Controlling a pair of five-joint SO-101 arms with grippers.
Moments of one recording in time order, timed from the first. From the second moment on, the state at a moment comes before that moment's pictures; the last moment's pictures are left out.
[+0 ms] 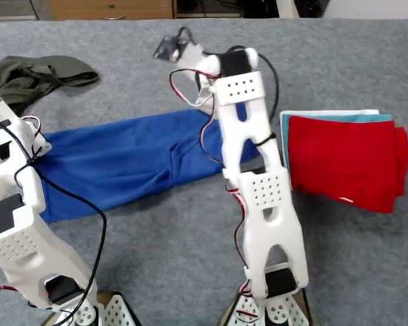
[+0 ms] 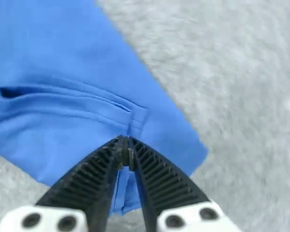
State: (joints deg) left arm -31.5 19.7 9.1 48.6 3.0; right arm -17.2 55.8 -77.0 101.2 35.6
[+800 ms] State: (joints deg) left arm -36.6 3.1 -10.6 97.1 -18.7; right arm -1.6 26.2 -34.6 76.3 29.7
